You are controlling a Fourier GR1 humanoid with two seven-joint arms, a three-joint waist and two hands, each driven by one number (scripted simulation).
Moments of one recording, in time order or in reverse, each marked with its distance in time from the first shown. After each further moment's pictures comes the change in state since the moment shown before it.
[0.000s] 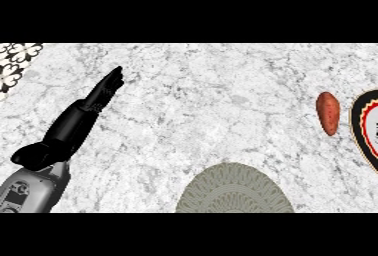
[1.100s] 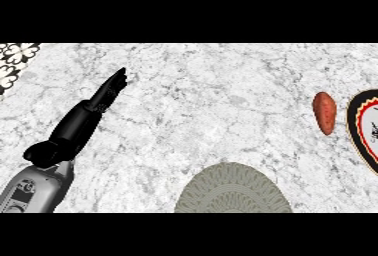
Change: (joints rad) left arm -0.007 -0.014 -0.010 0.023 -0.018 0.004 0.000; right arm -0.054 0.184 -0.024 0.000 -0.025 -0.624 0.050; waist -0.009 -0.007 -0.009
